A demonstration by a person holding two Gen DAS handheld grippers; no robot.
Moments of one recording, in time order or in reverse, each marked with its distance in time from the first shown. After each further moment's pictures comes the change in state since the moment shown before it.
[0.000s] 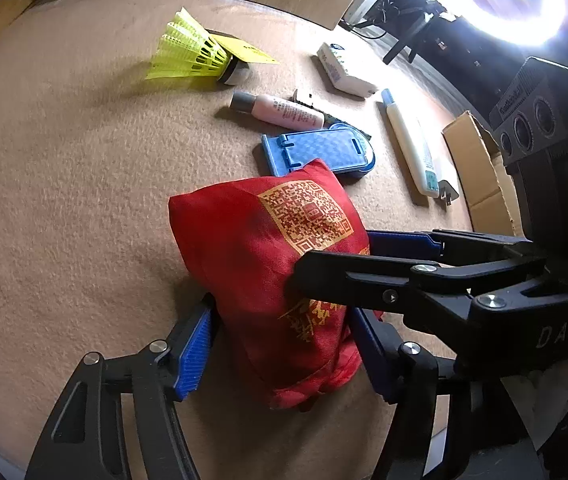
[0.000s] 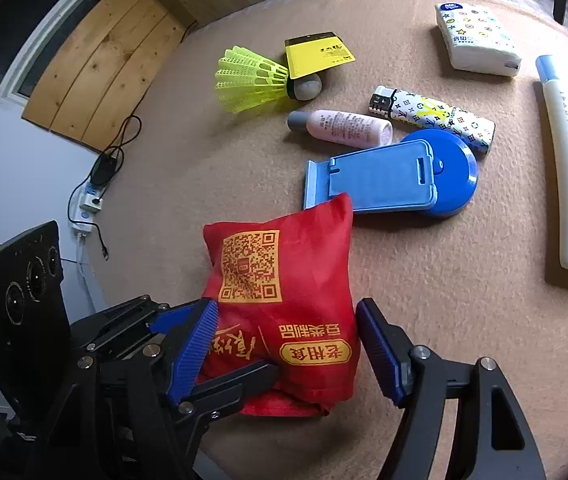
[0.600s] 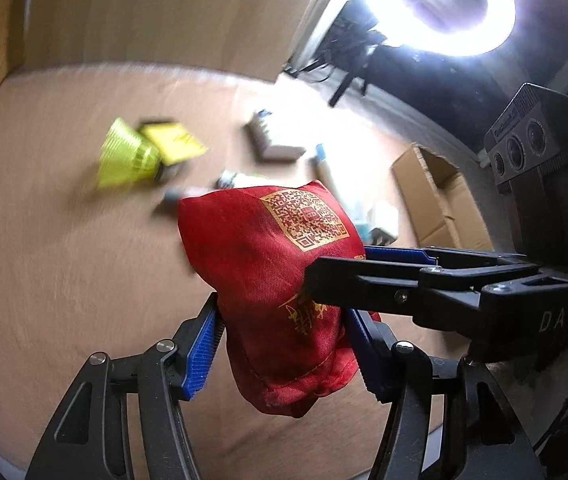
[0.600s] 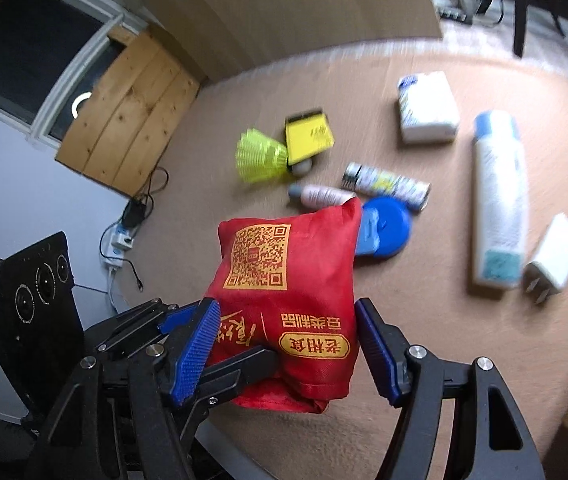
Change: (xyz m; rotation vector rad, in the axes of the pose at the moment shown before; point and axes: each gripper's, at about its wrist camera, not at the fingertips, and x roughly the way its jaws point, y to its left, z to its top) left arm -0.048 -0.076 0.035 0.120 -0.130 -0.019; right arm -0.099 -0.011 0.011 0.018 -0.172 0.025
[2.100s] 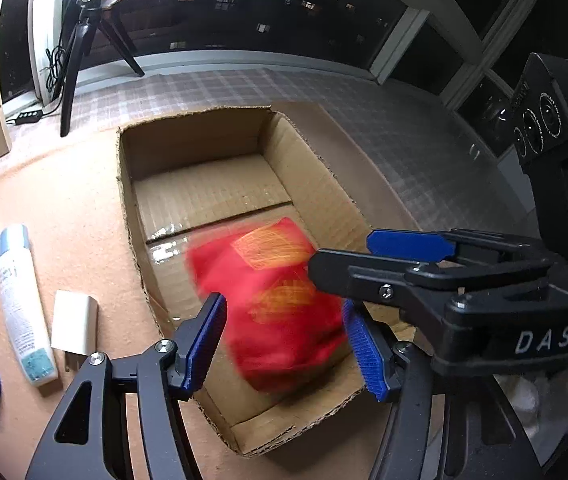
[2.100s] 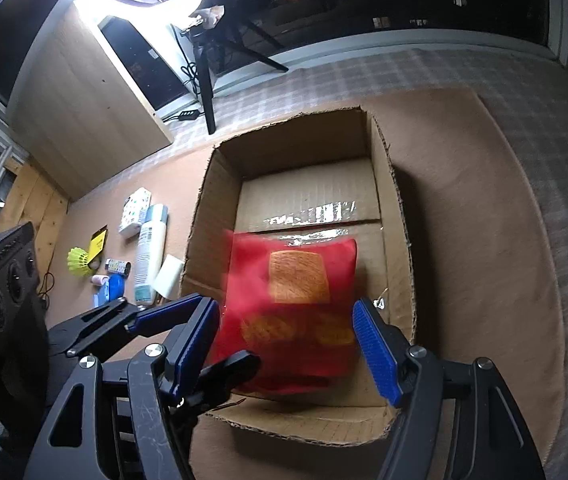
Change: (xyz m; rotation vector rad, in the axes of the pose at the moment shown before) left arm 0.163 -0.304 0.030 0.381 0.116 -0.155; right arm -0.191 -0.236 -0.077 0.272 -0.229 -0.342
